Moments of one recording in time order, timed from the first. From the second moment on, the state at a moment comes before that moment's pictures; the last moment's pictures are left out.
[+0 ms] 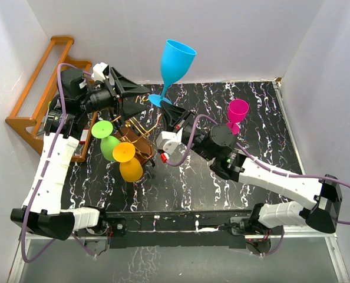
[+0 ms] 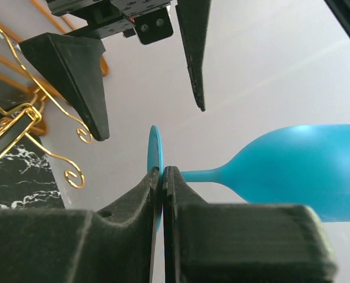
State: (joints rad) left arm -0.20 1.25 1.54 -0.55 0.86 -1.28; right arm 1.03 1.23 1.07 0.47 0.04 -1.18
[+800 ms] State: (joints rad) left arm -0.19 1.23 1.48 -0.51 0.85 -1.32; right arm 1.17 1.31 1.05 0.61 0.14 -1.26
